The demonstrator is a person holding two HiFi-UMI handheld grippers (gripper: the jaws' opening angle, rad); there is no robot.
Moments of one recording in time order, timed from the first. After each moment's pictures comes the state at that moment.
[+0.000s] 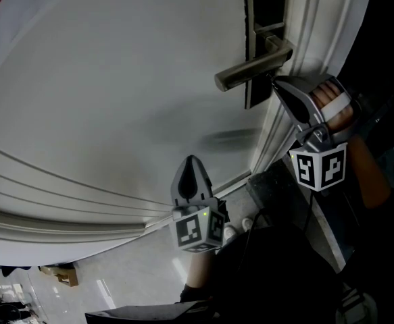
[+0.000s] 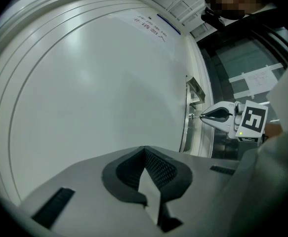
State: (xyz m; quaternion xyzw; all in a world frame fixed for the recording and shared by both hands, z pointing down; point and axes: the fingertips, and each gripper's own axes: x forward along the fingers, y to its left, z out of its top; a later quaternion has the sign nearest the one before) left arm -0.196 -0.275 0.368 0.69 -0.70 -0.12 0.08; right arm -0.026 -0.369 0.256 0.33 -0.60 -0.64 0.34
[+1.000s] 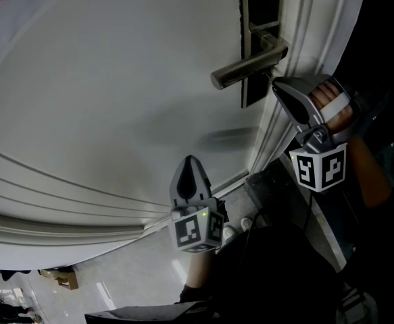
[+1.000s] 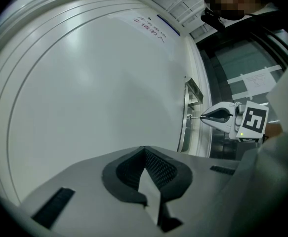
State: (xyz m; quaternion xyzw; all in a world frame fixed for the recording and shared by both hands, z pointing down) left arm -0.192 -0.276 0.369 0.70 -0.70 -0.13 0.08; right arm -0.021 -0.366 0.259 0.33 -0.60 -0.64 0.34
